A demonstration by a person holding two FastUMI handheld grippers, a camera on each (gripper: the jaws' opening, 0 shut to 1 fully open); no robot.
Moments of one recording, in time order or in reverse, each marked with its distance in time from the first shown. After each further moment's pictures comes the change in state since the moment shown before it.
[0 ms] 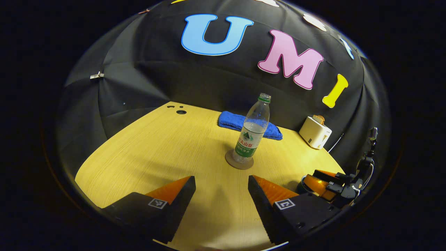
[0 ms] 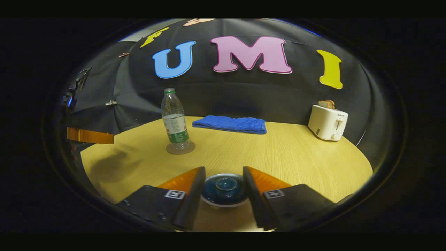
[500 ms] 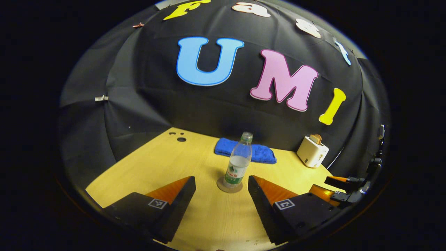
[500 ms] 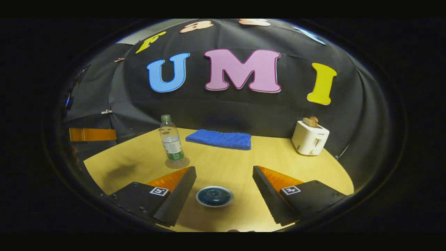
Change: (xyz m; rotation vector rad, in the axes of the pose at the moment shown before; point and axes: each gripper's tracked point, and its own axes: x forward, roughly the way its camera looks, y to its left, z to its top) left arm -0.048 -0.045 0.095 0.057 -0.165 0.049; right arm -0.068 -0.024 0.096 -0.032 -0.041 -0.090
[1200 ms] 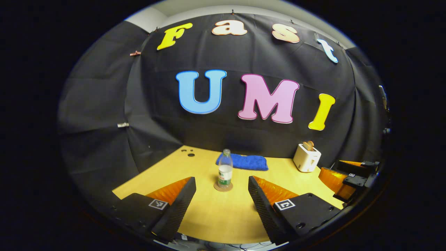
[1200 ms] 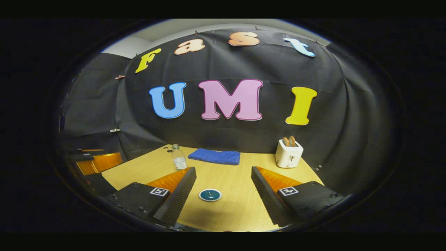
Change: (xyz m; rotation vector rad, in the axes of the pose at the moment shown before) left arm -0.146 -0.100 0.012 0.043 -0.055 0.080; right arm -0.143 -0.025 0.075 0.044 -0.120 0.000
